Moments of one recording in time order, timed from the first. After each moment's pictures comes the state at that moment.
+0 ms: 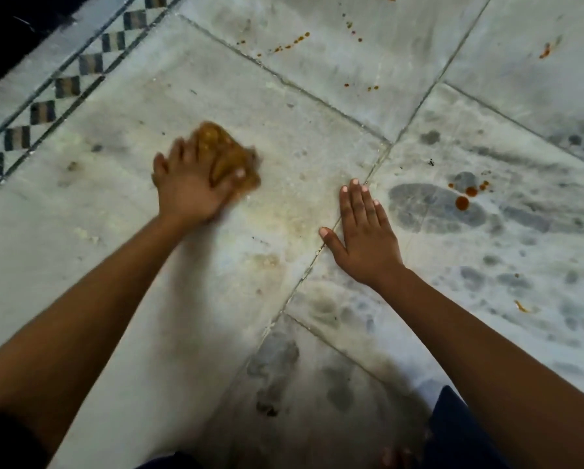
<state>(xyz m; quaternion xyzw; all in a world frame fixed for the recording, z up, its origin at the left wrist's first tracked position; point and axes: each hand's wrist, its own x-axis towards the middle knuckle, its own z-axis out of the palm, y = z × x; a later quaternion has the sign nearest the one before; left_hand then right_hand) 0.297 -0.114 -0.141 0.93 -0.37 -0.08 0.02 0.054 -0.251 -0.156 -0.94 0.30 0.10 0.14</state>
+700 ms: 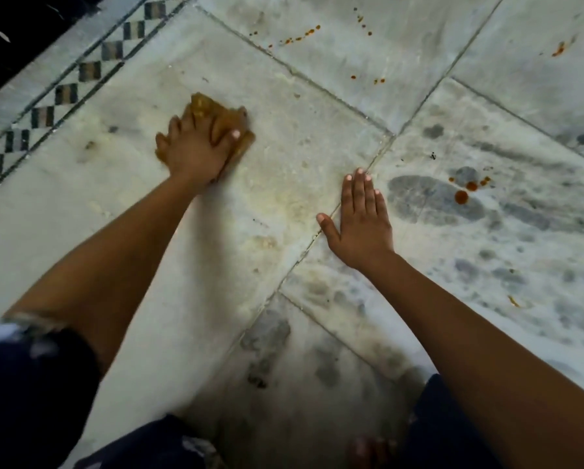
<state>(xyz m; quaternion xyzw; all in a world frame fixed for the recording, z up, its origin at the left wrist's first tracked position) 0.309 -0.136 -0.136 0.96 -0.25 -0.10 0.05 0.056 -0.247 -0.149 -0.93 0.31 0.15 0.11</state>
